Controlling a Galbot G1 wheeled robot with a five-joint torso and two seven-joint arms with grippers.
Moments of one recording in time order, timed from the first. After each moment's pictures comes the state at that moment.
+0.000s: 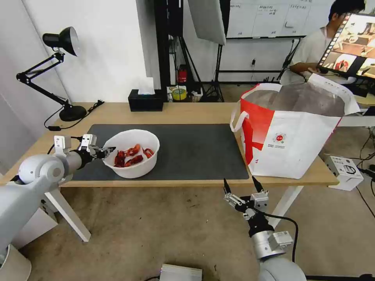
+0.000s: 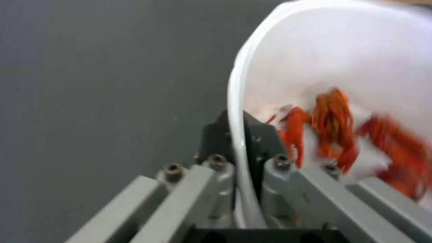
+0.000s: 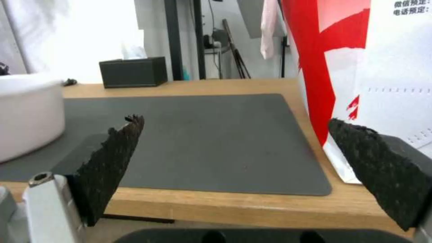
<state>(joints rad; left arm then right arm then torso) 0.81 -0.58 -0.24 -1.64 -1.14 0.54 0.06 -1.59 1.26 0.33 2.11 0.21 0.13 0.15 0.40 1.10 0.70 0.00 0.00</state>
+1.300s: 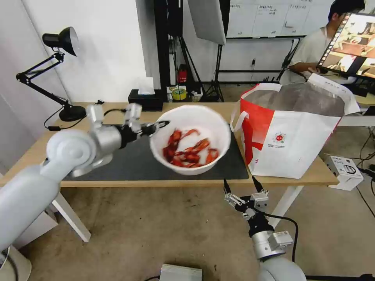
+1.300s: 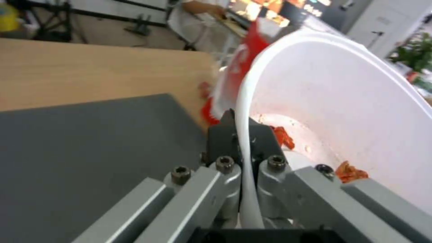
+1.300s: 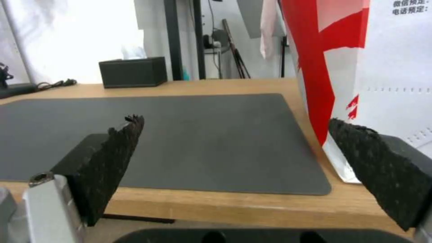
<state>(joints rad) 0.37 -0.70 0.07 -1.98 -1.63 0.56 -0.17 -1.59 1.26 0.33 2.11 0.21 0.13 0.15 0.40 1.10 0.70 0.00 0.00</state>
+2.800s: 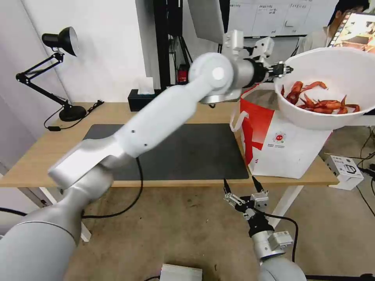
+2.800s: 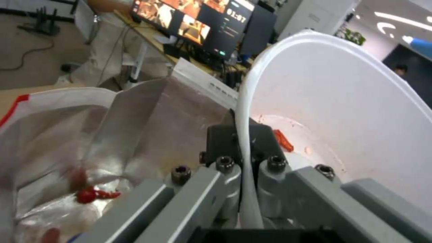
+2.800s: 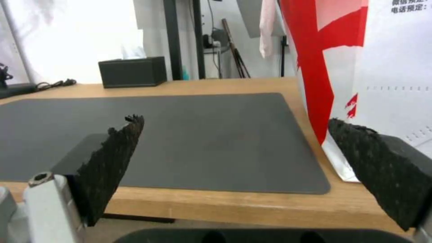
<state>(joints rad) -0.21 -1.54 0.42 -1.30 -1.63 0.50 -0.32 -1.59 1.26 0.33 2.11 0.21 0.13 0.15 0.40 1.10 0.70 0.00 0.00</state>
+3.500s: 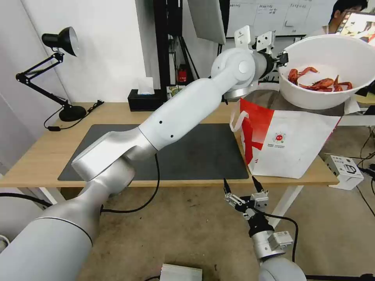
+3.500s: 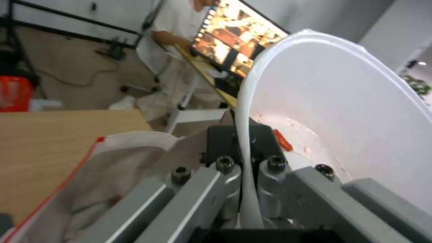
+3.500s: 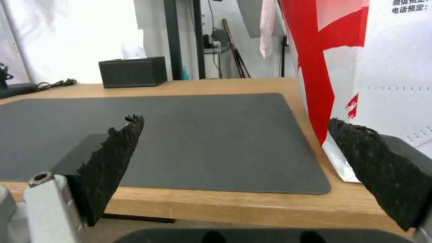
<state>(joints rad) -0.27 -1.60 0.47 -1.19 -1.63 0.33 -0.49 -1.59 1.26 0.33 2.11 0.21 0.13 0.15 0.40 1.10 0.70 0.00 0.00</state>
